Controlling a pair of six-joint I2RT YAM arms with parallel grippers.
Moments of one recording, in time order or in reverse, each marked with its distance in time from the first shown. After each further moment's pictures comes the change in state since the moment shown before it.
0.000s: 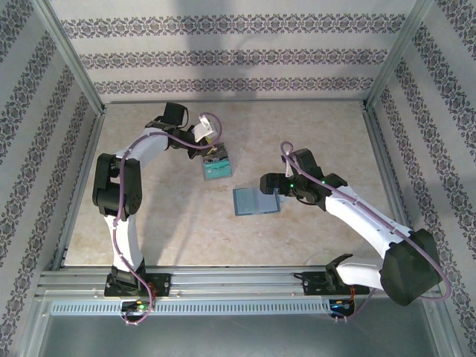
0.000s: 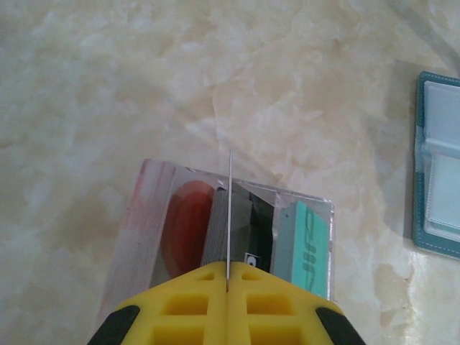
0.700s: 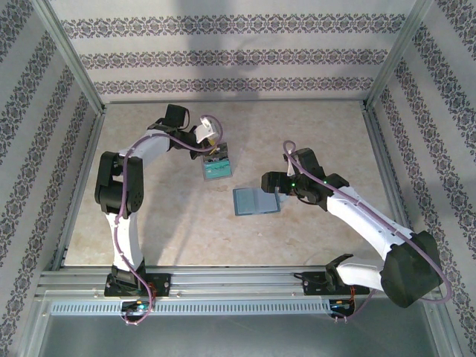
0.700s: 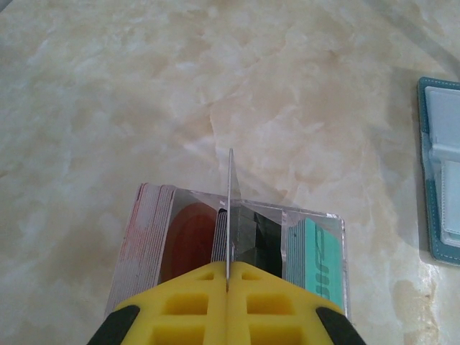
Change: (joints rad) left arm 0.000 0.027 -0.037 0.100 0.052 0.022; right arm -0.013 -0.013 0.000 0.003 0.002 0.008
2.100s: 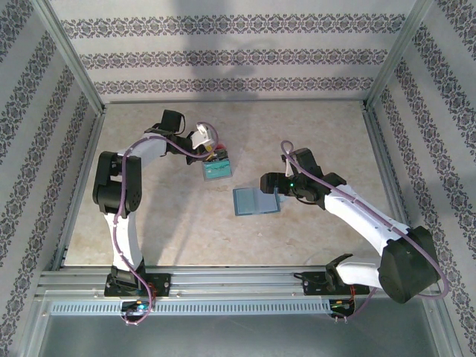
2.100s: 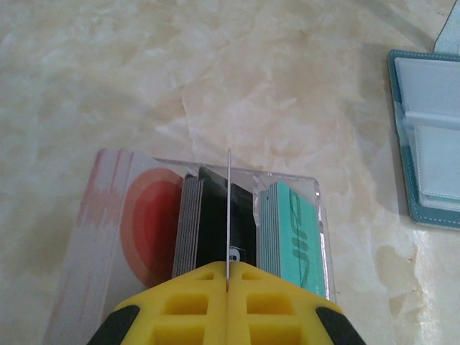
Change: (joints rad) left arm 0.032 0.007 -0.057 -0.018 0.075 0.111; right arm 0.000 0.031 0.000 0.008 -0.026 0.000
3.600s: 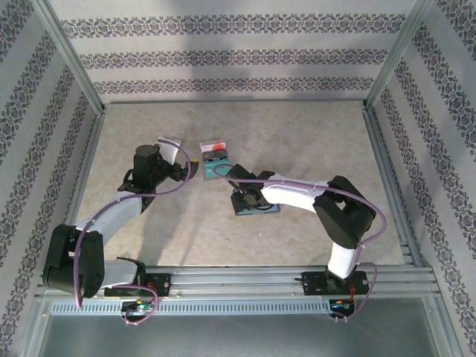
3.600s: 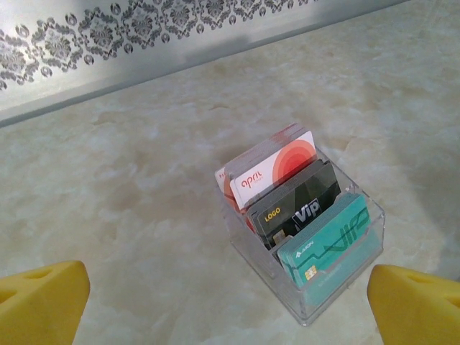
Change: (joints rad) left arm -0.042 -0.752 -0.801 0.667 -0.605 -0.793; right arm 0.367 0.558 0.283 -0.094 0.297 0.037
